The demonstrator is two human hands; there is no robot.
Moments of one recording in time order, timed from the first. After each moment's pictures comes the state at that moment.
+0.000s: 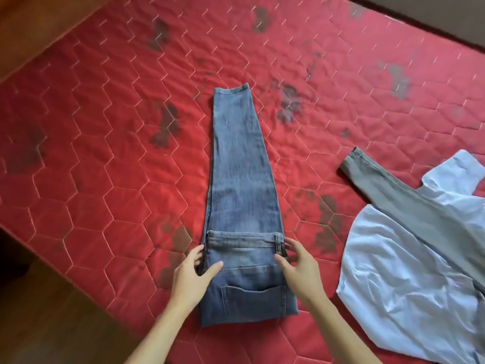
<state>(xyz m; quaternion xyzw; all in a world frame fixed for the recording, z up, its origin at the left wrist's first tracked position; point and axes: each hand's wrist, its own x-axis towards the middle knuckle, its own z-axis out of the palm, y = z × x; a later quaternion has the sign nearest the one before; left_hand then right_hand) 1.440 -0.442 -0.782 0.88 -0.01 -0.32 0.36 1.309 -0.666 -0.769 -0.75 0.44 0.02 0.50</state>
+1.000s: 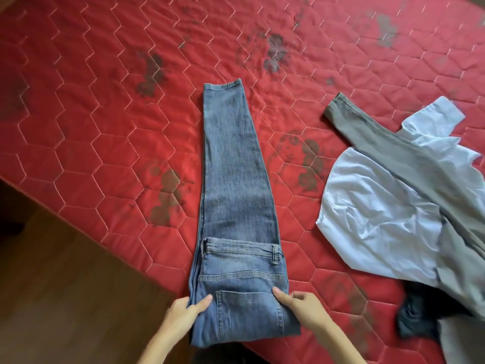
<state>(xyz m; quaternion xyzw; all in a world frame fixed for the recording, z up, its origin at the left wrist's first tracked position) 1.260 -0.326 -0.800 0.79 0.12 -0.56 0.24 1.105 -0.585 -0.772 -0.55 0.56 0.27 0.56</state>
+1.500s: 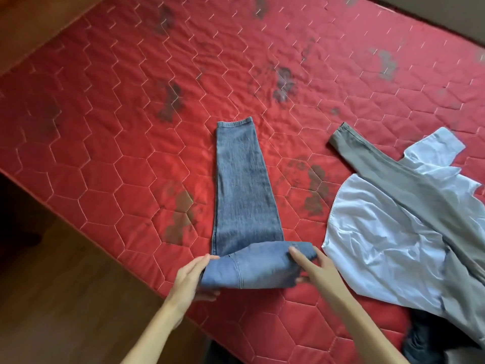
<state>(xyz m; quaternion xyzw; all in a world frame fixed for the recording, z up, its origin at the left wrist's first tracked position) 1.335 -0.395 -0.708 0.72 0.11 -0.46 0.51 1.195 -0.643 -0.703 -0.58 0.49 0.06 0.65</state>
